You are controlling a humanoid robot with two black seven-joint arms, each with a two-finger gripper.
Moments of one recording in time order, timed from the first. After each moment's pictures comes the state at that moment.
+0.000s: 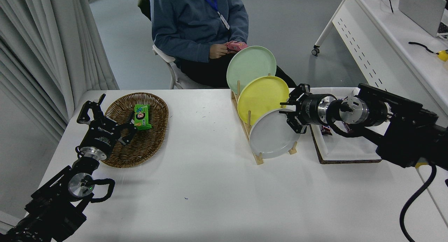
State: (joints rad) left arm -0.50 0.26 -1.09 -0.53 0.20 -0.58 -0.44; right arm 1.13 -0.40 0.18 0.94 0.31 -0.19 -0.33
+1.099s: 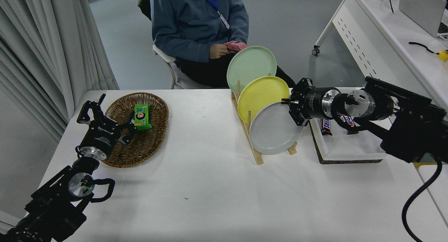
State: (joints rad) left arm -0.50 0.26 -1.09 -0.53 0.20 -0.58 -0.44; right arm 1.17 -0.46 0.22 0.95 0.31 -0.17 -0.38
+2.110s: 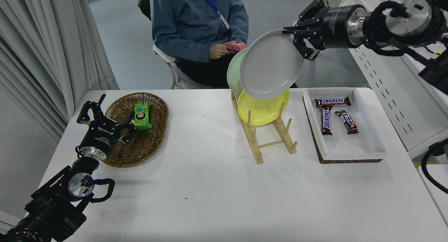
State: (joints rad) left arm -0.50 0.26 -1.09 -0.53 0.20 -0.58 -0.44; right arm 1.54 -0.54 0.25 0.99 0.60 -0.21 -0.53
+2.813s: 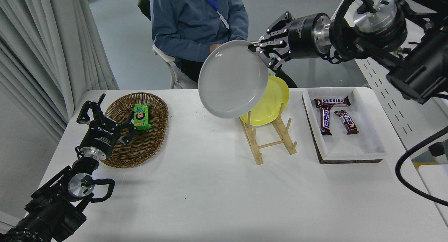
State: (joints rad) left arm -0.50 0.26 -1.09 -0.53 0.20 -0.58 -0.44; right arm 1.42 -0.39 0.31 1.05 0.83 -0.47 -0.54
